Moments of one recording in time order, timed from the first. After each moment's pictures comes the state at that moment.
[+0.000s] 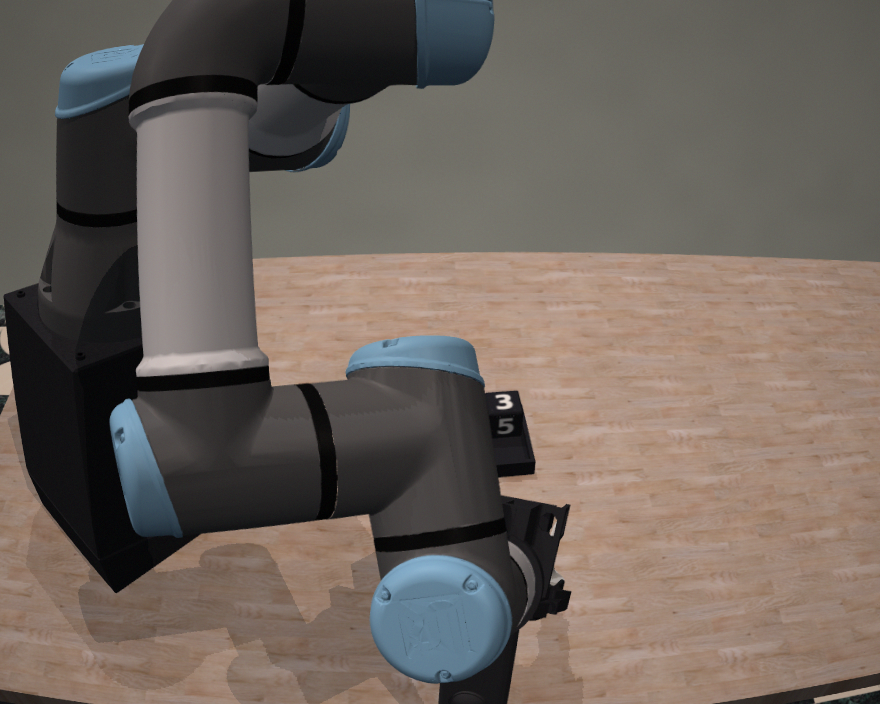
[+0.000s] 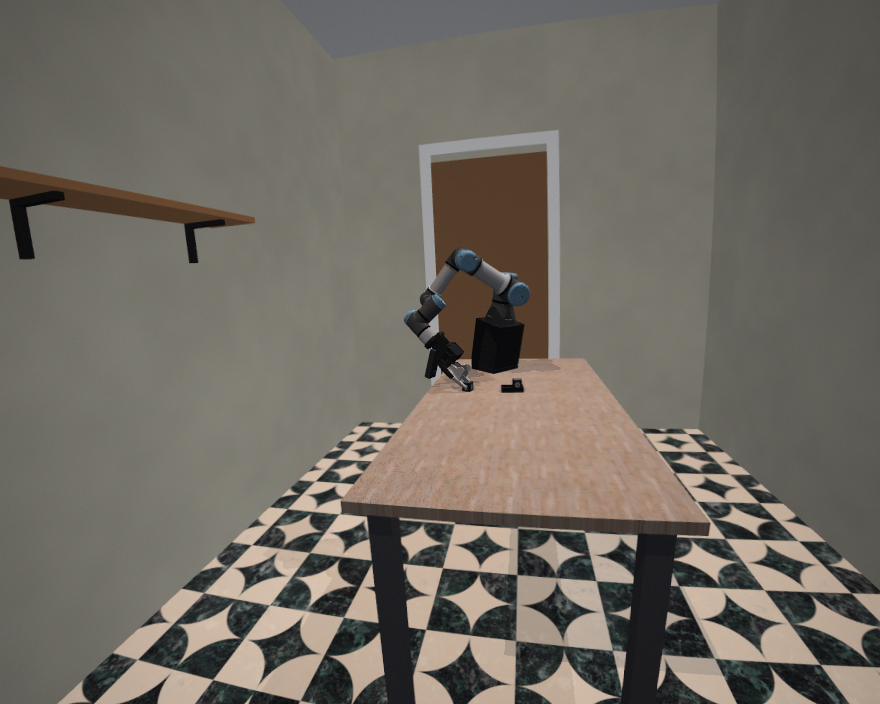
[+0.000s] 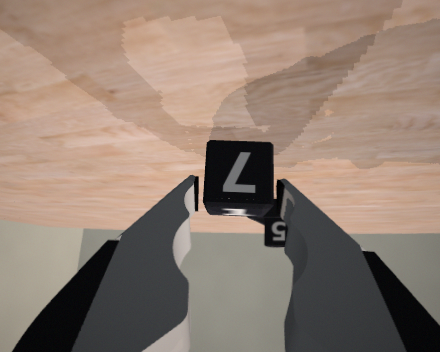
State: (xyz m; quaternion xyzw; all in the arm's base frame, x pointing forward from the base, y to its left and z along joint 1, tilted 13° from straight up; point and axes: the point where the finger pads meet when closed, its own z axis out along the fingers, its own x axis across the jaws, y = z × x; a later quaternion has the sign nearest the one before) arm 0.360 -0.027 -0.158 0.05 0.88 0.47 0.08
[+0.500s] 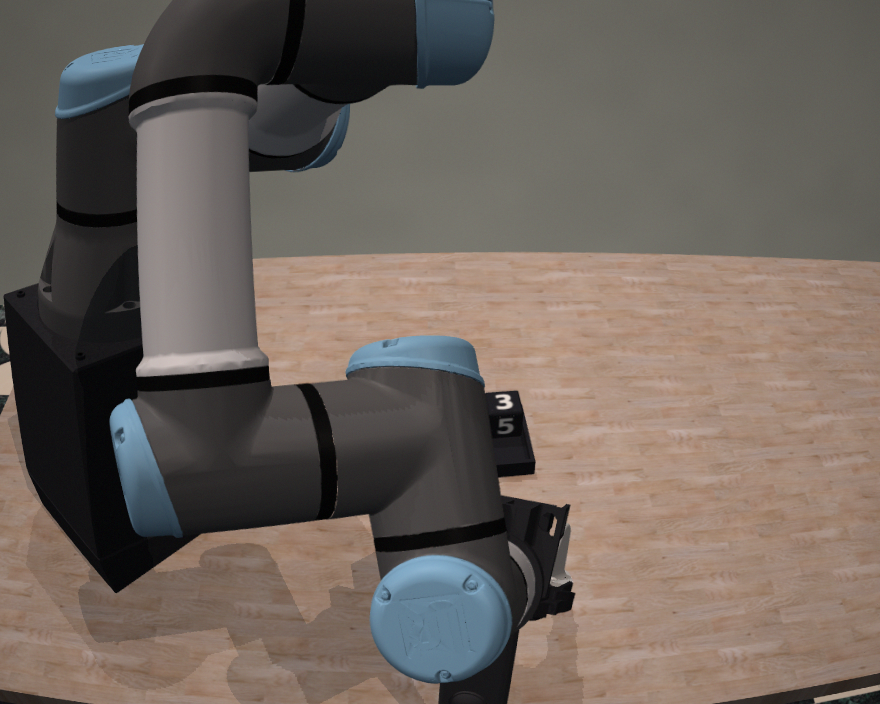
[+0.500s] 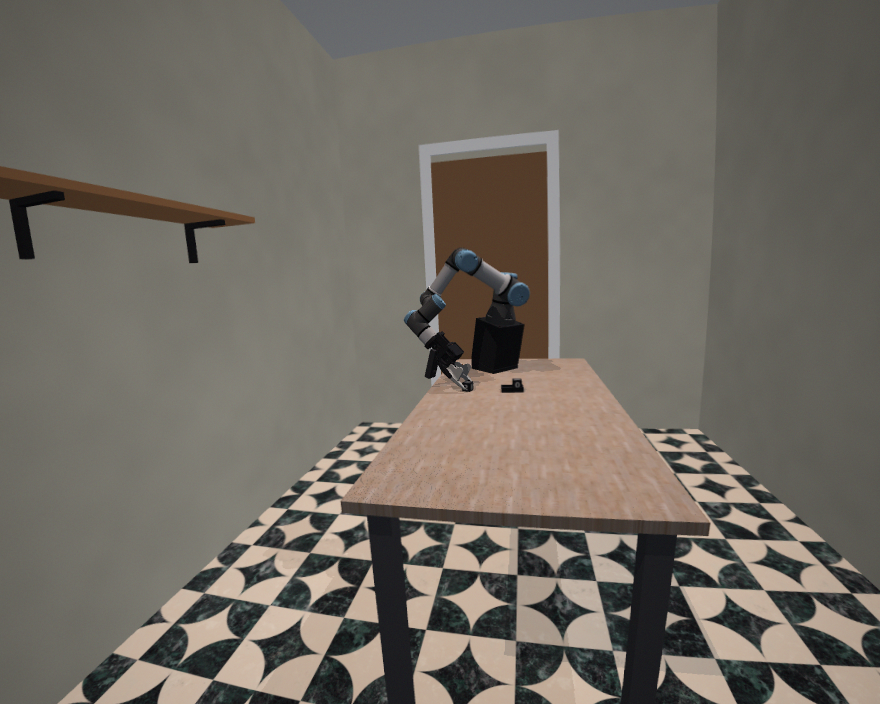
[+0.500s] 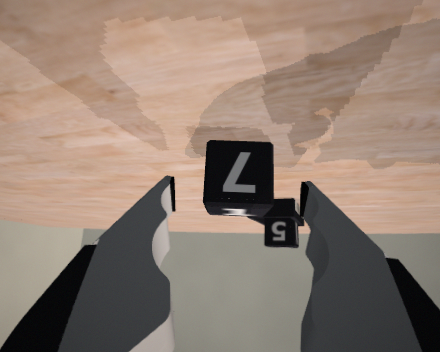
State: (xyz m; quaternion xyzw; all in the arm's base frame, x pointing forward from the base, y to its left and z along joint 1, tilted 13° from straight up) arm 0.360 -0.027 -0.158 0.05 0.88 0.47 0.08
